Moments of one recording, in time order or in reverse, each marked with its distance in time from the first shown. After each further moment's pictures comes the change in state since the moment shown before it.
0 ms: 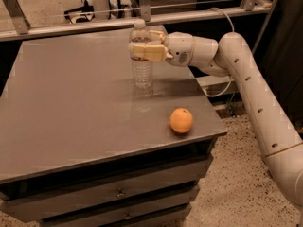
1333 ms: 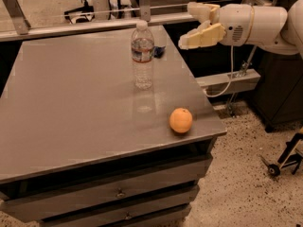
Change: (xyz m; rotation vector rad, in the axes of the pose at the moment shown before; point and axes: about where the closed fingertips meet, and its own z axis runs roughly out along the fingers) arm 0.081 -0.018 -0.101 -0.192 -0.188 -0.045
